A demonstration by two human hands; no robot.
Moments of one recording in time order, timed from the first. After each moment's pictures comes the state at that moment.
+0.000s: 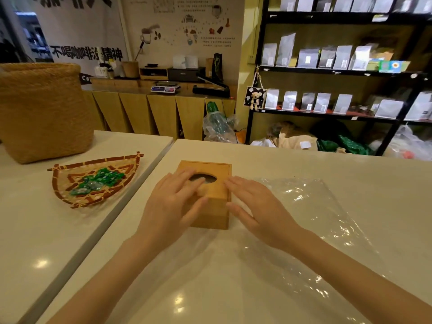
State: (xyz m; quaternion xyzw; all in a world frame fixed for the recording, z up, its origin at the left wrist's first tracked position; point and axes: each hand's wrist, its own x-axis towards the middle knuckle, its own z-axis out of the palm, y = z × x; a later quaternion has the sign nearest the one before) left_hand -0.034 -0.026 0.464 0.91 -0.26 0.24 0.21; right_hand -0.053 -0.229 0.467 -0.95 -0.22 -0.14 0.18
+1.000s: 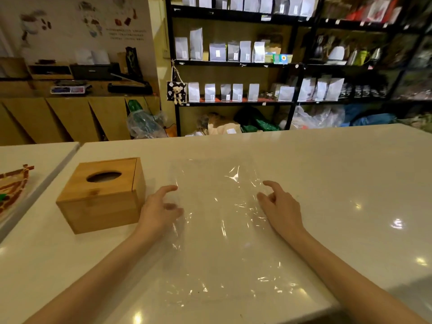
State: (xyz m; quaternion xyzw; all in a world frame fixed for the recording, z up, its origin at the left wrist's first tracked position) left_hand -0.047 -0.154 0.423 0.84 -0.15 -0.06 0.53; right_hand -0.148 -0.389 0.413 -0.88 0.27 -0.23 0.33
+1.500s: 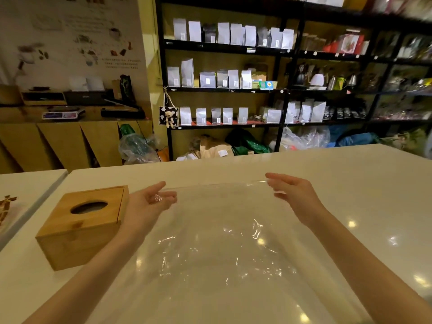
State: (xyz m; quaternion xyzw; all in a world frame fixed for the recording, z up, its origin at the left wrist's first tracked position) left_hand -0.037 -0.174 0.481 0.75 -0.15 -0.02 0.65; right_hand -0.151 -0.441 0.492 -0.71 0.20 -0.25 0.62
